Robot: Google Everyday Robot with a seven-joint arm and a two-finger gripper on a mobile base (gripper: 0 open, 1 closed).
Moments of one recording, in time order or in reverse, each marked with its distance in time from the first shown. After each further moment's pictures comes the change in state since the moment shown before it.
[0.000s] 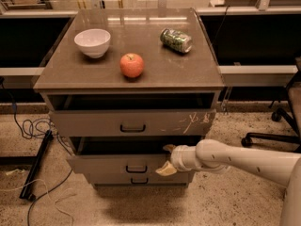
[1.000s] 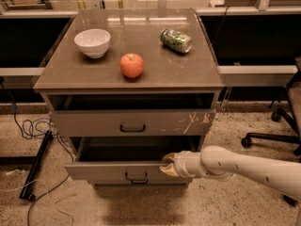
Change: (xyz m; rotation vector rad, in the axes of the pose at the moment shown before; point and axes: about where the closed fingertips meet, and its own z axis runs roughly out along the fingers) arm 0.011 0.021 -0.009 -0.019 -0.022 0.007
